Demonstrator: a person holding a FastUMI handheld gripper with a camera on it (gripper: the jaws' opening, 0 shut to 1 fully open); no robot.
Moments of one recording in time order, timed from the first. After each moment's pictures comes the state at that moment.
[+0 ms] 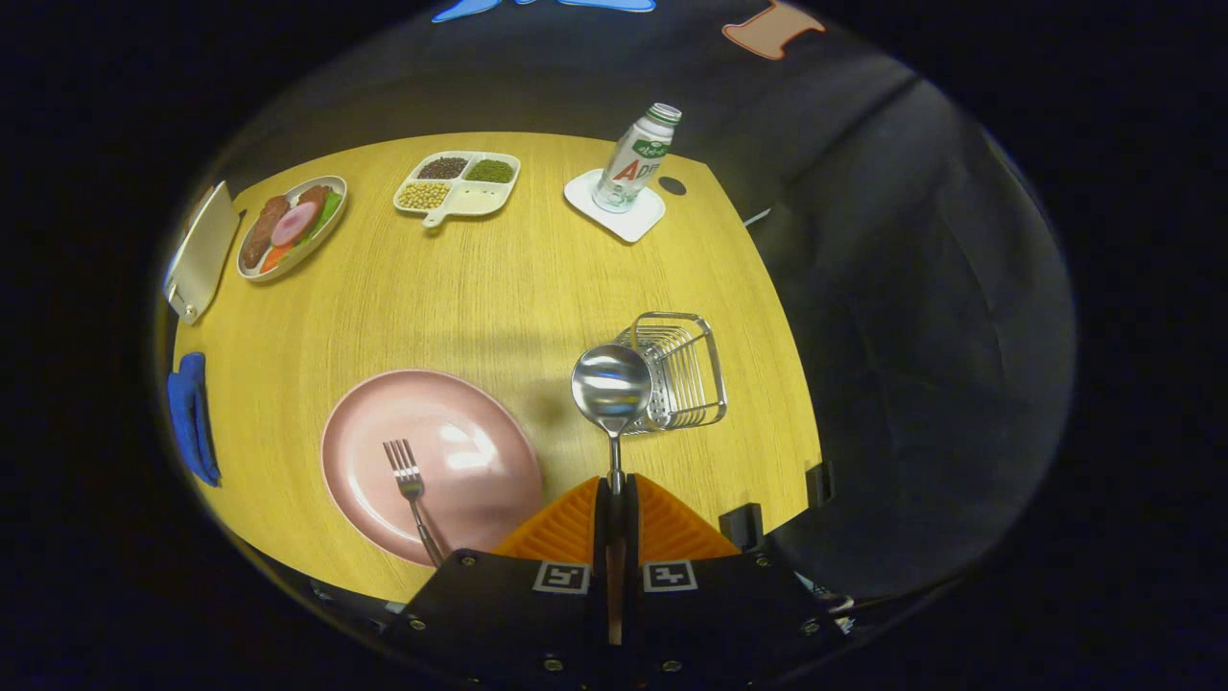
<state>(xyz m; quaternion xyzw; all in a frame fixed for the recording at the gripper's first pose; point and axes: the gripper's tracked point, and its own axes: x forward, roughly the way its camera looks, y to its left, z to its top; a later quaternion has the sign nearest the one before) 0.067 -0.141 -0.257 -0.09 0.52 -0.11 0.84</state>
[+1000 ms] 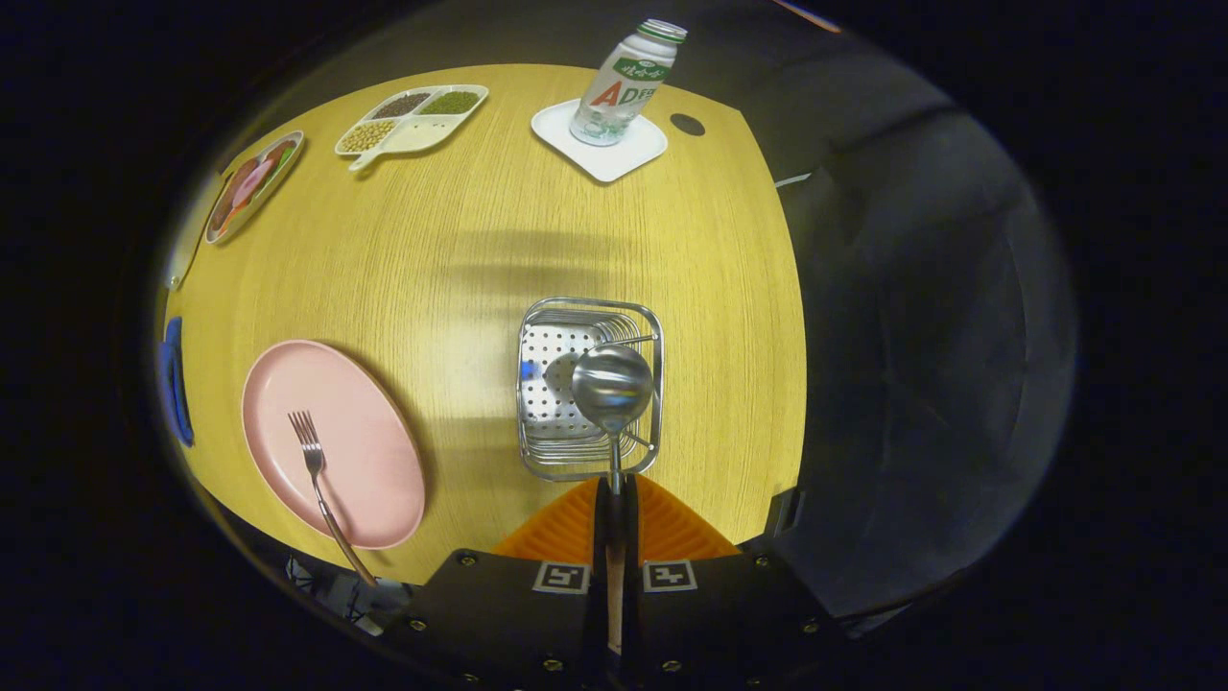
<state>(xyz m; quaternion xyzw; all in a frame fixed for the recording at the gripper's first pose) 0.110 -0.217 -0.303 -0.13 0.63 -0.05 0.77</state>
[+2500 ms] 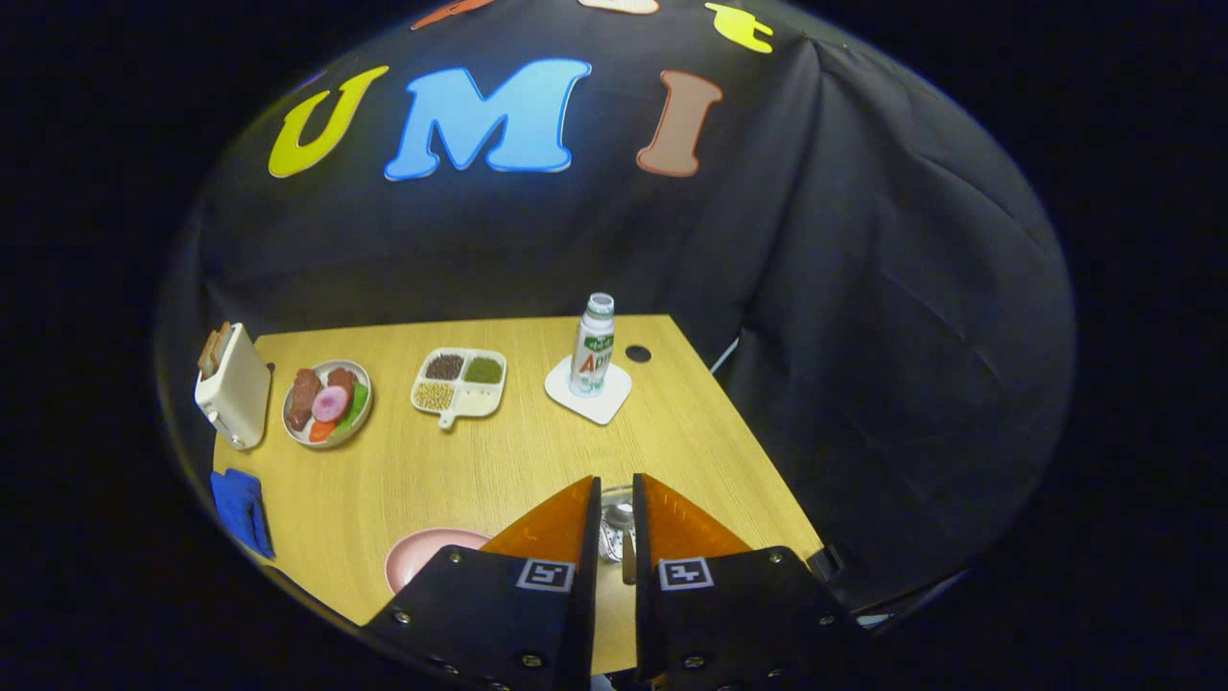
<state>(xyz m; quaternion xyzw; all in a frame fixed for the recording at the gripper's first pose) 0.114 -0.145 -0.107 -0.01 0.23 -0.09 0.97</state>
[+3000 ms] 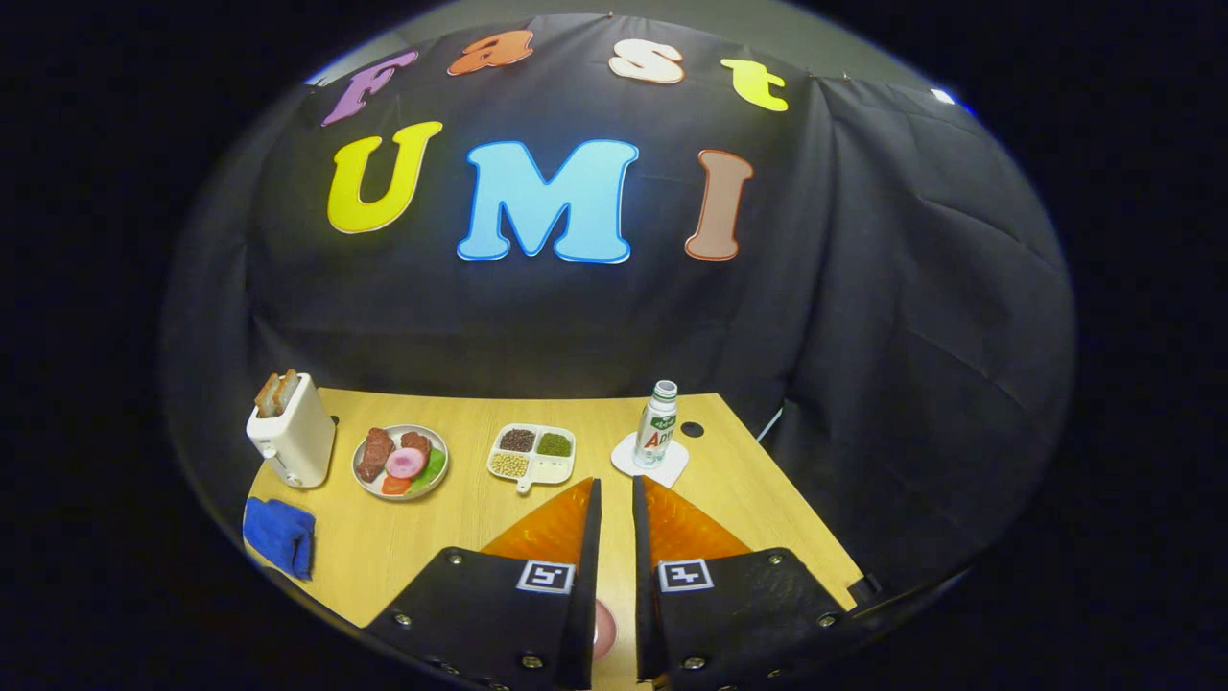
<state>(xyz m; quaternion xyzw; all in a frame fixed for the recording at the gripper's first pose) 0.097 -0.073 -0.077 -0.01 0.16 -0.02 0.99</state>
